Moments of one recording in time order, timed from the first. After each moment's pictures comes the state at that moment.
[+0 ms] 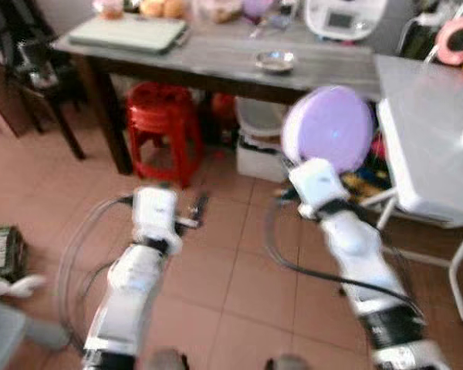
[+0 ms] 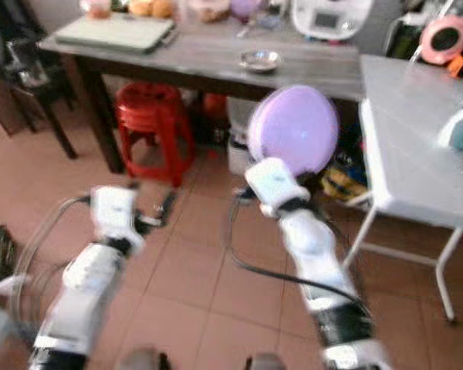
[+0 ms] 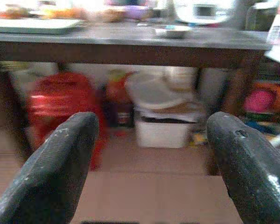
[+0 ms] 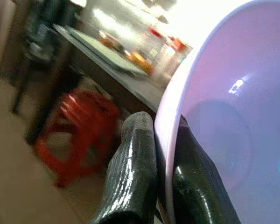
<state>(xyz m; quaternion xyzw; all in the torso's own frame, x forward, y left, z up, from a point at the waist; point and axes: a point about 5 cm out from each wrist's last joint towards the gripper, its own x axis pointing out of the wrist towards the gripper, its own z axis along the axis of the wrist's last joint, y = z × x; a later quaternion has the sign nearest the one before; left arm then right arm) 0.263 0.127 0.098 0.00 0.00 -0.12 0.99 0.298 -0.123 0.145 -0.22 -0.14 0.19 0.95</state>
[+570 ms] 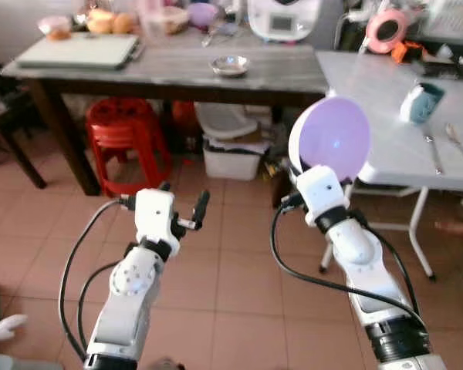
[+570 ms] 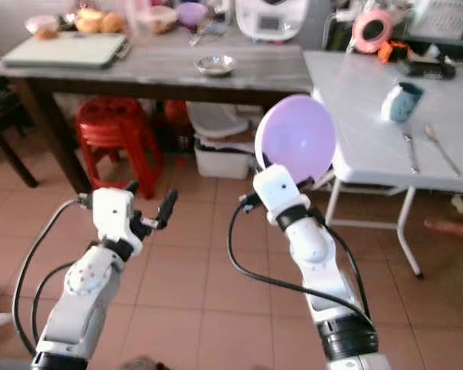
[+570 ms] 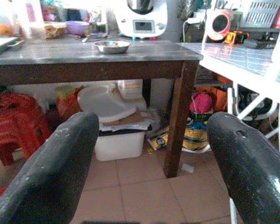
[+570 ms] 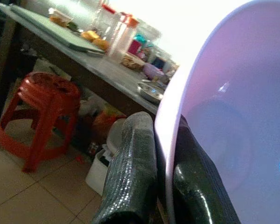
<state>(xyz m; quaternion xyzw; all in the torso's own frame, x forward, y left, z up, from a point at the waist) 0.261 0.118 0.105 -0.02 -0.02 -0.15 0.99 0.294 -0.136 0.145 -0.22 -0.13 0.18 0.95</state>
